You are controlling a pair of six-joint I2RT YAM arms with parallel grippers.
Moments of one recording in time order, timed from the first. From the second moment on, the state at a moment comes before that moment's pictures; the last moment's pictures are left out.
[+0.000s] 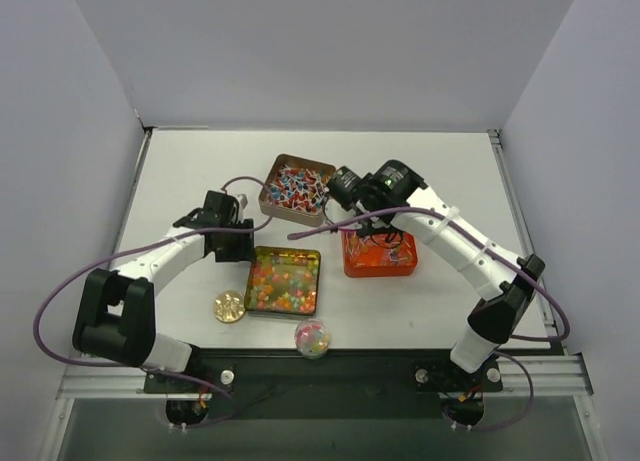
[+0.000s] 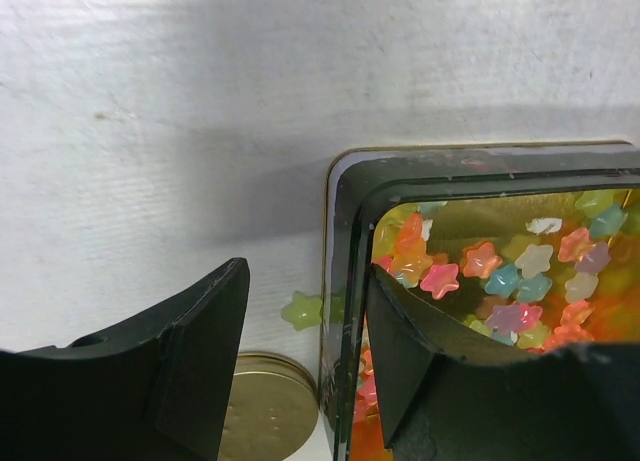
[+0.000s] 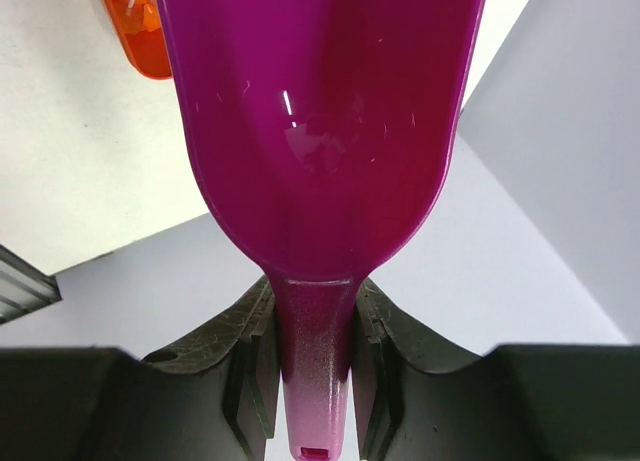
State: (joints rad) left arm -0.30 1.43 0.83 -0.49 0.09 -0.33; right arm 0.89 1.66 1.77 -1.53 0.60 -0.81
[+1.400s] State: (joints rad) left arm 0.05 1.73 1.29 -0.42 0.08 0.09; right arm 0.63 1.86 2.09 -1.53 0.41 -0.76
